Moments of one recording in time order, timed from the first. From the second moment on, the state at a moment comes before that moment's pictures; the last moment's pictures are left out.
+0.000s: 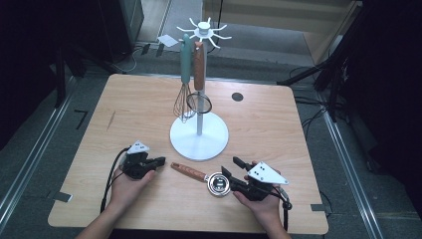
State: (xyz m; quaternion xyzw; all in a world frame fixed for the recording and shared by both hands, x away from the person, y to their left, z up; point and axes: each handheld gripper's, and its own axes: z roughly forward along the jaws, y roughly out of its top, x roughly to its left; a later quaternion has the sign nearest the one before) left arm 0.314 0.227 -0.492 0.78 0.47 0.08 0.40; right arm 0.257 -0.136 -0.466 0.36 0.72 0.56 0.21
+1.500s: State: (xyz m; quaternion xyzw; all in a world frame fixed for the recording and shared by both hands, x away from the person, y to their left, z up) left arm 0.304 0.183 -0.489 0.80 0.42 0.07 0.42; right arm 0.259 -0.138 -0.464 0.34 0.72 0.57 0.19
